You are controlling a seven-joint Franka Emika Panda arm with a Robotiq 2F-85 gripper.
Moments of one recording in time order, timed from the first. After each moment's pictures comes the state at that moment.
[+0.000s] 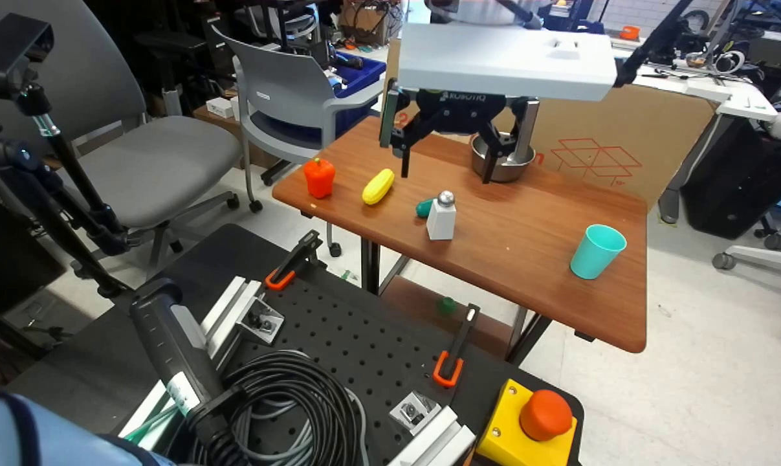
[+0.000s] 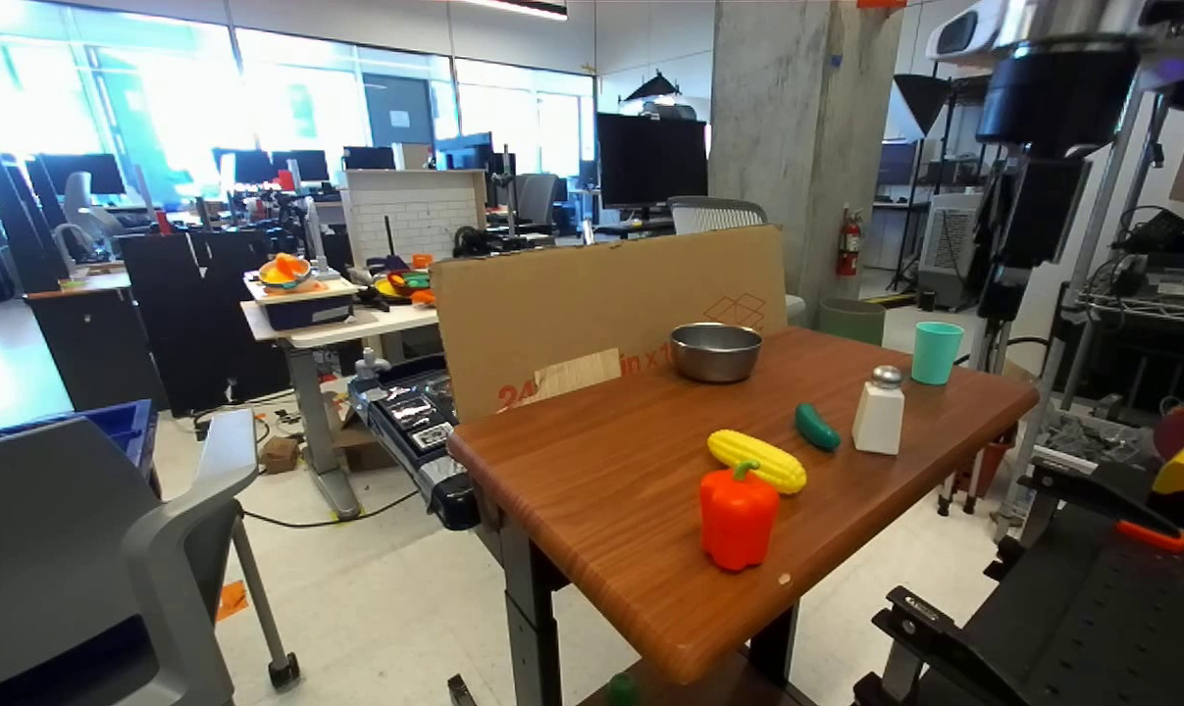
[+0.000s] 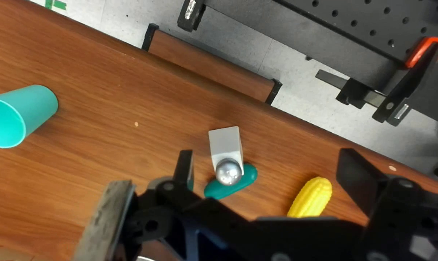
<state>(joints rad) 0.12 -0.25 -0.22 -2.73 -0.06 2.55 -0.54</state>
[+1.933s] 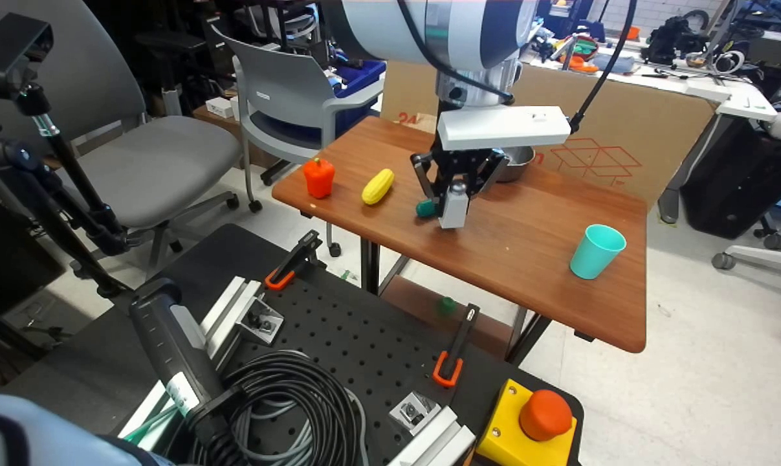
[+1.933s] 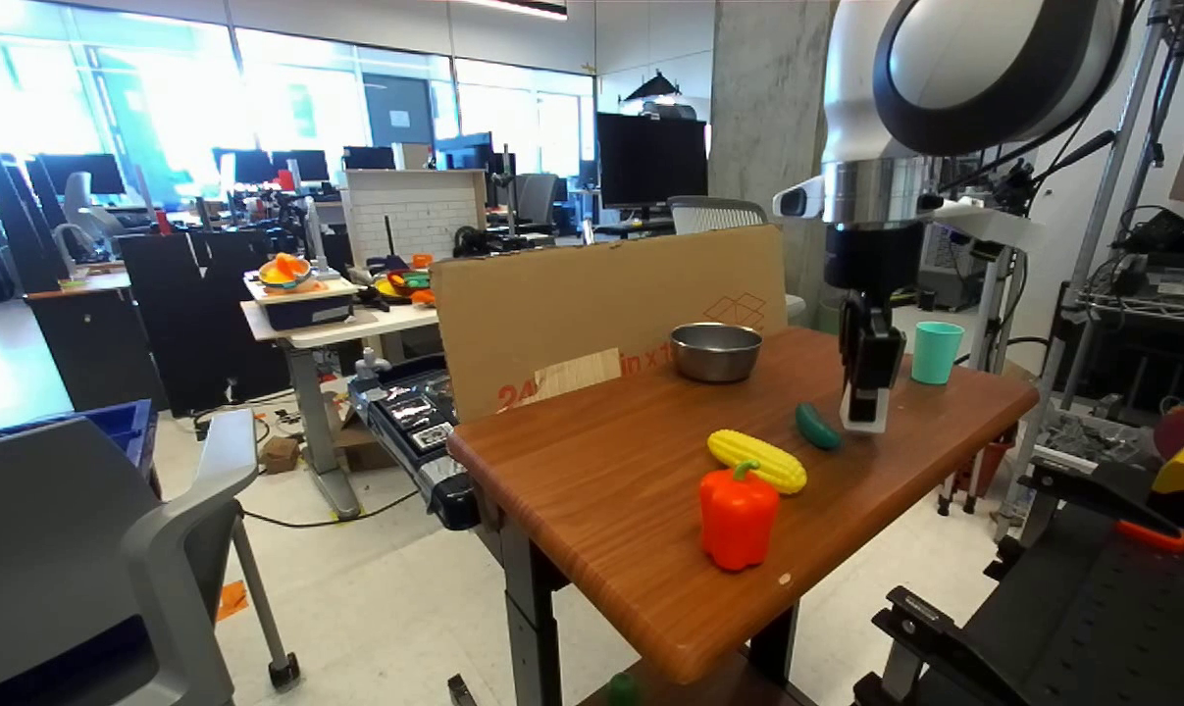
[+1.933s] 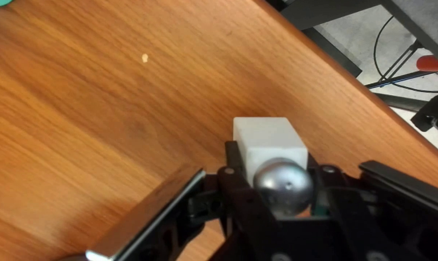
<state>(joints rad) -0.03 0.28 -0.01 -2.39 -0.16 2.63 -0.62</state>
